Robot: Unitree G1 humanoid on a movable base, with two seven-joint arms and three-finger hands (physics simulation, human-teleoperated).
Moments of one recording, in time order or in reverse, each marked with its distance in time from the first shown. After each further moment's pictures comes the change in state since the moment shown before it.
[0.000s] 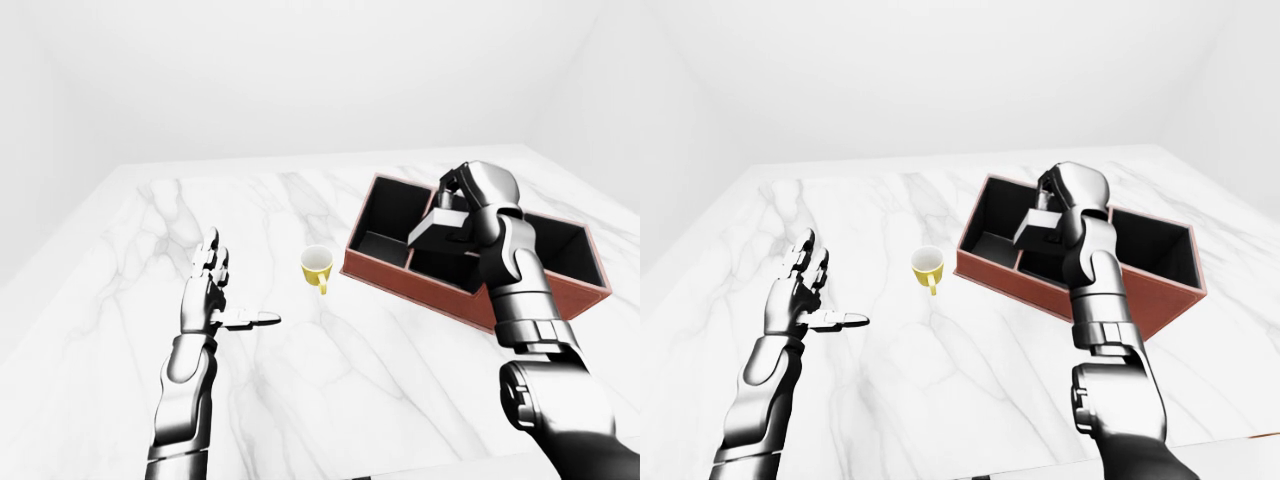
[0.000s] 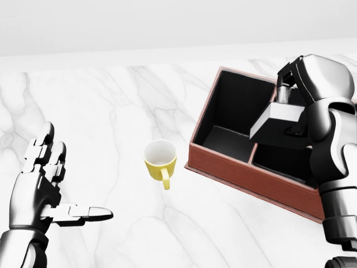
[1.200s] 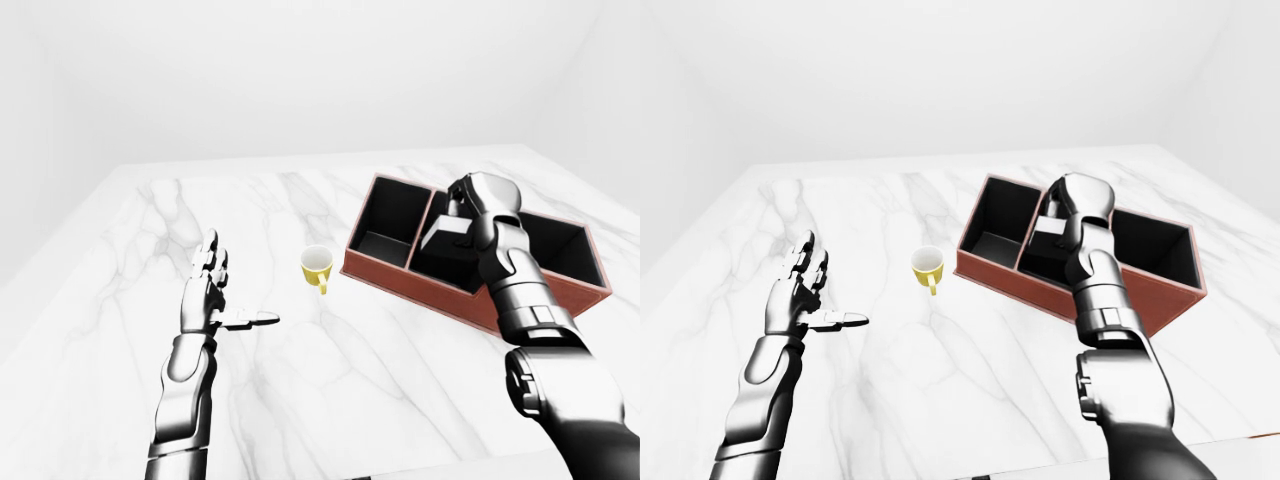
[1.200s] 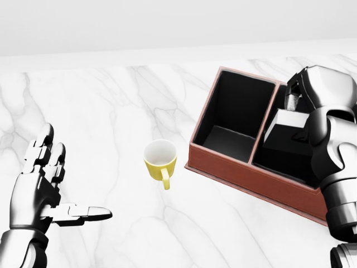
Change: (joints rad) left arm -0.010 0.007 0.004 0.041 -0.007 -0.020 0.002; right arm -0.079 -0.044 0.059 0.301 -0.007 0.000 -0.197
